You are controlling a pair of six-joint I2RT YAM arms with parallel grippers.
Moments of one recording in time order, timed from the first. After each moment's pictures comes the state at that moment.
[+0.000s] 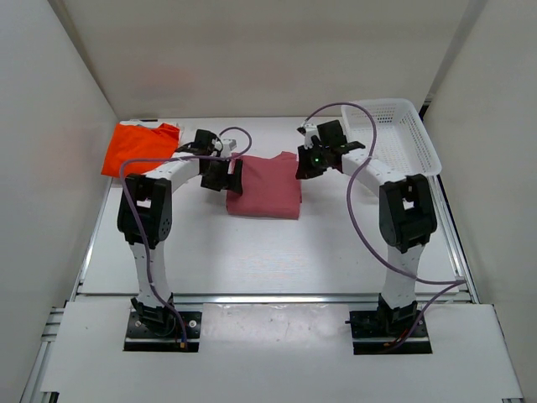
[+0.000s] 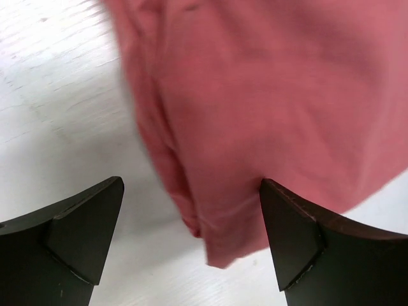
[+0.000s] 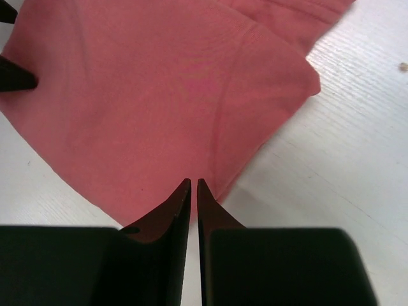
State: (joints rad) left arm -0.25 2.02 1.47 -0.52 0.33 -0.02; right arm 0.38 1.98 1.52 -0.40 -0.40 0.02
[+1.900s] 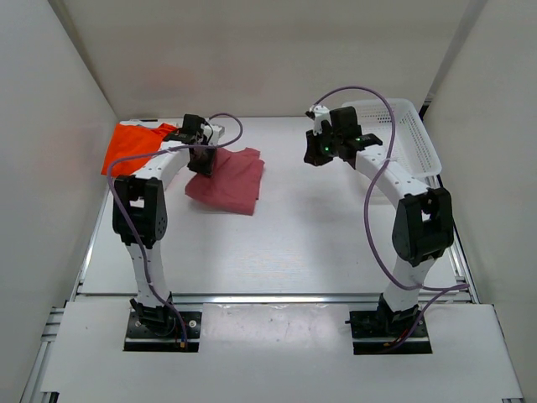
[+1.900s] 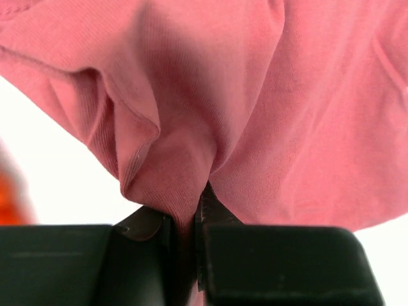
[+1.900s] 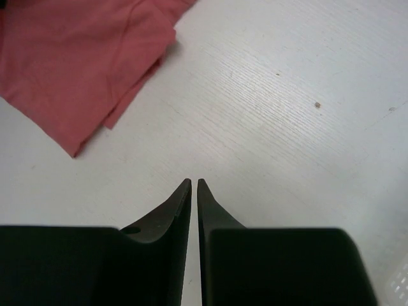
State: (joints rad) left arm -0.18 2.03 1.62 -0.64 0.12 0.16; right arm 0.36 1.83 1.54 -0.43 -0.36 -0.06
